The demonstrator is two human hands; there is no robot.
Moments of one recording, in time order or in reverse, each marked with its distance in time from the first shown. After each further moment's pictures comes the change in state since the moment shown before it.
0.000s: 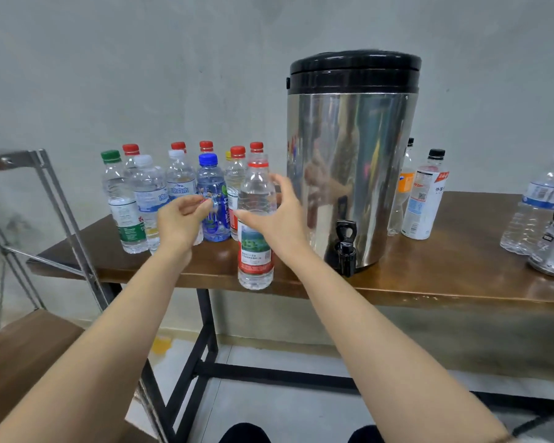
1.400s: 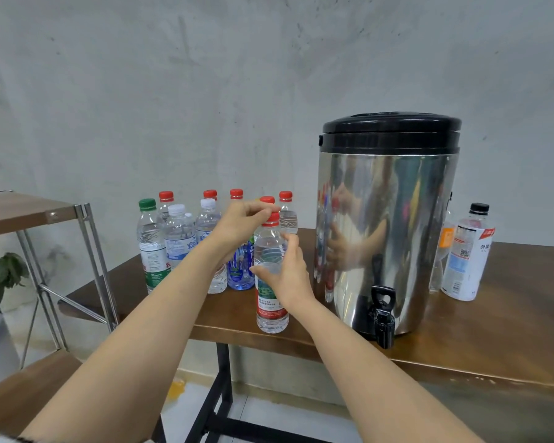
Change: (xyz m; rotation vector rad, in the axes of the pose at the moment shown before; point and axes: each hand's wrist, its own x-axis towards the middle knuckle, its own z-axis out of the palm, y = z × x) left_hand 0.050 0.069 0.037 0.233 -0.438 0.200; right_hand 0.041 0.029 0.039 -0.137 -0.157 0.014
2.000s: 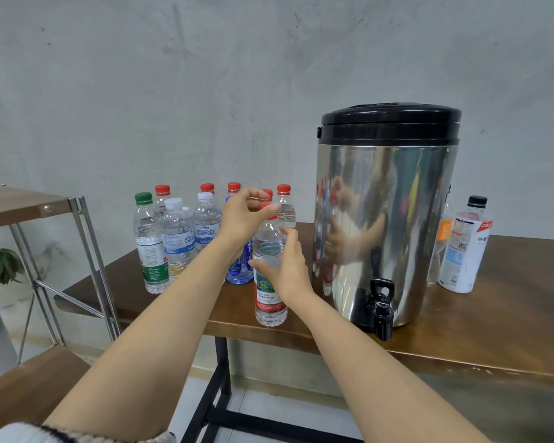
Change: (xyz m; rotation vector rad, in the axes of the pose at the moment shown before) left_hand 0.009 -0.011 0.015 -0.083 0.200 -0.014; right_hand 0.001 0.003 0.002 0.000 0.018 -0.002
